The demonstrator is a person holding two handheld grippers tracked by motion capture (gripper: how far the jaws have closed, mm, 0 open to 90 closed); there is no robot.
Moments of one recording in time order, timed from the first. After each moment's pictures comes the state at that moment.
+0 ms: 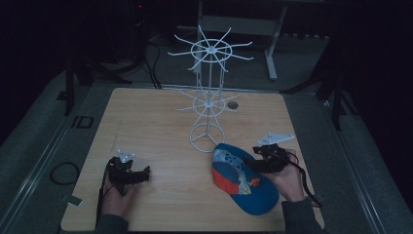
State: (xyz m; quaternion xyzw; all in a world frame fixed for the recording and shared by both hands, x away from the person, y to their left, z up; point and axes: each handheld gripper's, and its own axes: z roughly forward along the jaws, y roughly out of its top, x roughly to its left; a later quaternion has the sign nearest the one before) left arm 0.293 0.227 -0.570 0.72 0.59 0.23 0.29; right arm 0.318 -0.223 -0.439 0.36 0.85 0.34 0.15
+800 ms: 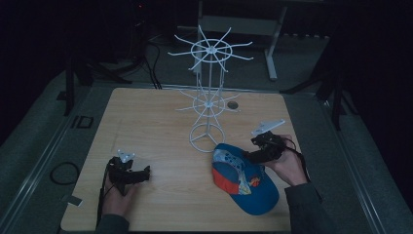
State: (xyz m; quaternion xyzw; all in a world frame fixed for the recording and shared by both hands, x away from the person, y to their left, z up) left arm 0.294 0.226 -0.570 0.71 0.60 0.24 0.29; right arm 0.350 -0.214 -0.425 0.31 0.89 0.29 0.14
